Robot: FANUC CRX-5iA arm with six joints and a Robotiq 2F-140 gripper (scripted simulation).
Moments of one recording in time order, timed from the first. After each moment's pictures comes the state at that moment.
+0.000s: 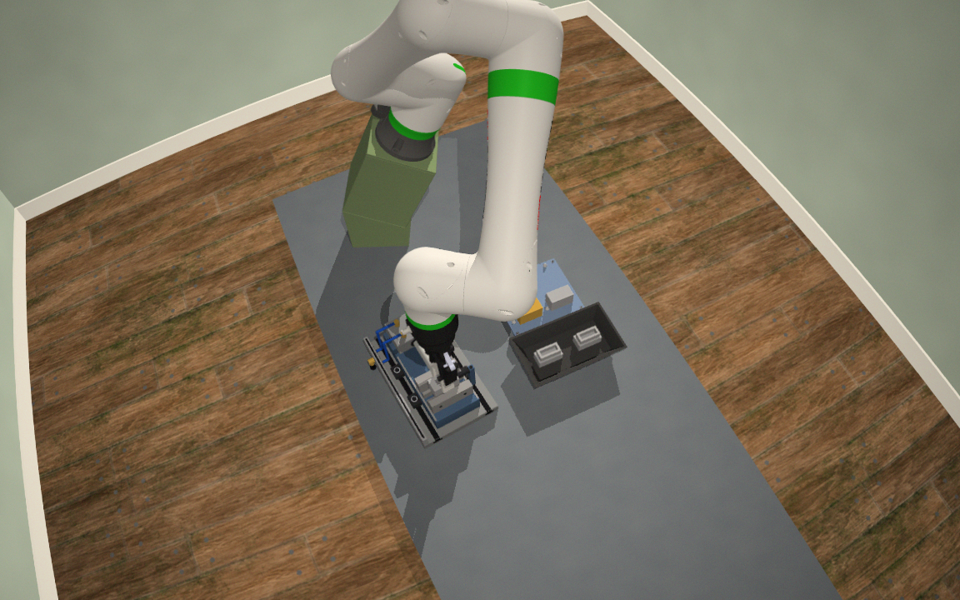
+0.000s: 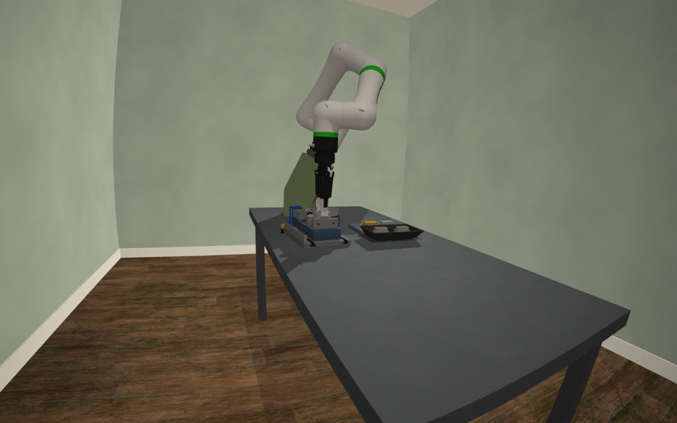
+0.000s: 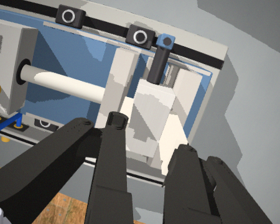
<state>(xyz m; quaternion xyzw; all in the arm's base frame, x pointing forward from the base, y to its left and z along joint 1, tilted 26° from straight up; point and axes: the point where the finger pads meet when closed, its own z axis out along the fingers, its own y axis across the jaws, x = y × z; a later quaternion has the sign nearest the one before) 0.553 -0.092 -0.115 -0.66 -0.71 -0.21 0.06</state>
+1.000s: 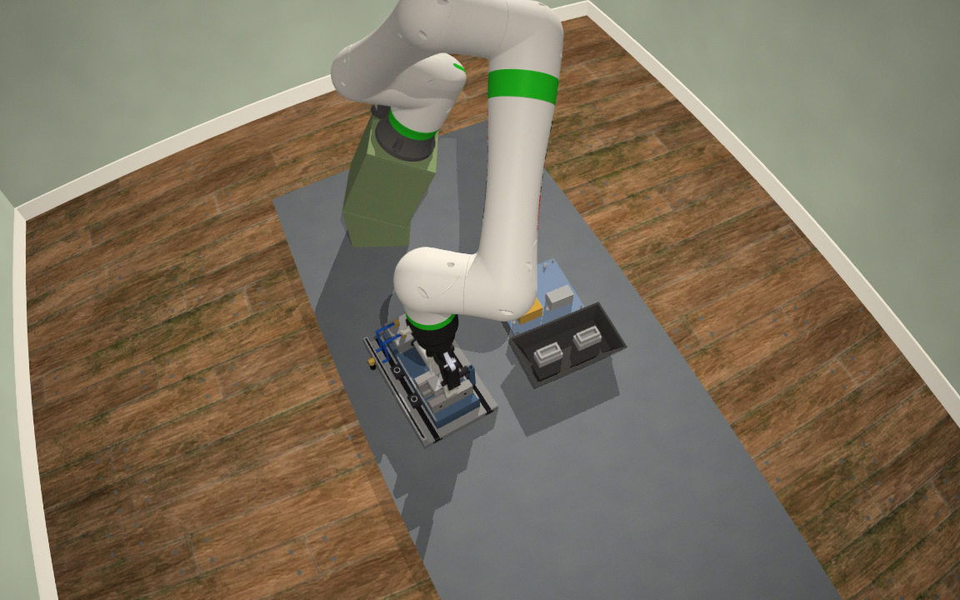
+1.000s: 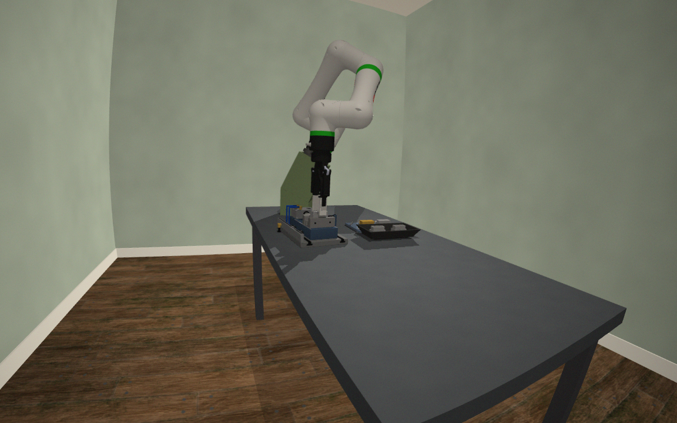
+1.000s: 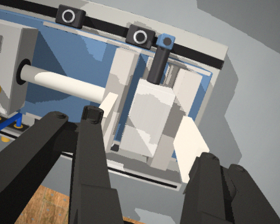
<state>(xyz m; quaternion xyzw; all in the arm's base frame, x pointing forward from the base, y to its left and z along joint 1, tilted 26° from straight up) 0.553 -0.092 -0.115 -0.66 -0.71 -0.21 0.06</state>
